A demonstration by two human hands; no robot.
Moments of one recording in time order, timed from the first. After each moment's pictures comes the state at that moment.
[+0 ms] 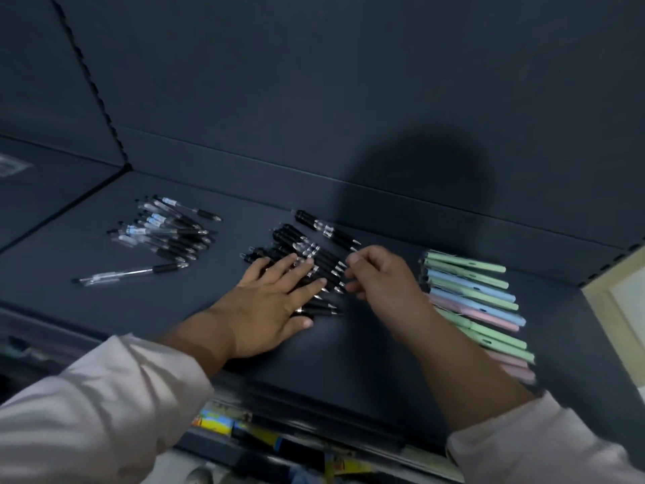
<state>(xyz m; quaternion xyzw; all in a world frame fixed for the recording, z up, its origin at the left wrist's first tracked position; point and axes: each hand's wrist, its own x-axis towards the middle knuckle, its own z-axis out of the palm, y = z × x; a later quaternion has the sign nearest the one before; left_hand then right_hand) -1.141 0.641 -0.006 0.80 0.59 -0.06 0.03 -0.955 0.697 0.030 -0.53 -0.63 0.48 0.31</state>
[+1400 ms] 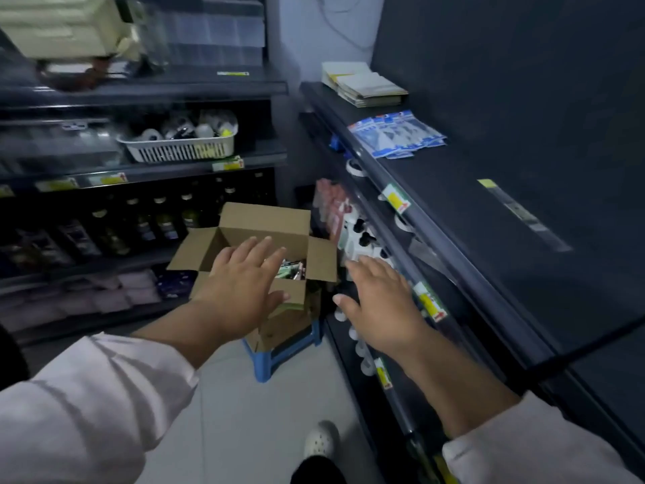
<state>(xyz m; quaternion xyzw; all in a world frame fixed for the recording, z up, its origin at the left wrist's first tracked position) -1.641 0.157 0.015 0.29 0.96 -0.01 -0.01 -1.565 0.358 0.019 -0.06 -0.99 0.14 -0.03</state>
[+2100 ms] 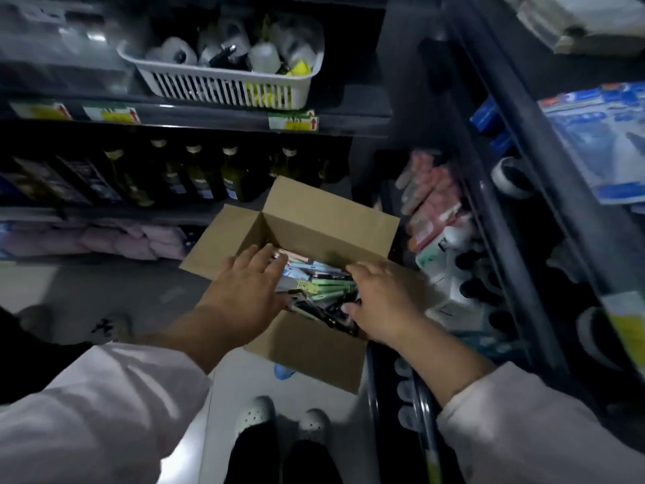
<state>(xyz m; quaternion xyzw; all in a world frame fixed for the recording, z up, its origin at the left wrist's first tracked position) -1.913 0.132 -0.139 0.15 0.98 0.02 0.16 -1.917 0.344 -0.142 0.06 -0.97 0.12 -0.23</state>
